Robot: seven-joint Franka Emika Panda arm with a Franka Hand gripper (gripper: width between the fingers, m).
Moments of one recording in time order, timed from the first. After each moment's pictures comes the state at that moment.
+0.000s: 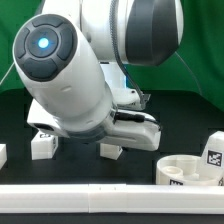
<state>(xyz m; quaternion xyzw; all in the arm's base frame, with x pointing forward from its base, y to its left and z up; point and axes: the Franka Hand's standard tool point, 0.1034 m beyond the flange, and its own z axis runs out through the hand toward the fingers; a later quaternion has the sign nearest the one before) 0.512 -0.026 0.019 -0.89 0.17 0.41 0.07</state>
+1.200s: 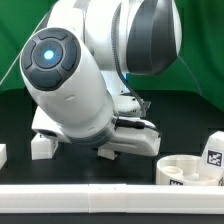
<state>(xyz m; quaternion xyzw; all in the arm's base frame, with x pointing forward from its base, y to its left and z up) 0.503 -0.024 0.006 -0.90 0.18 0.40 0.07</state>
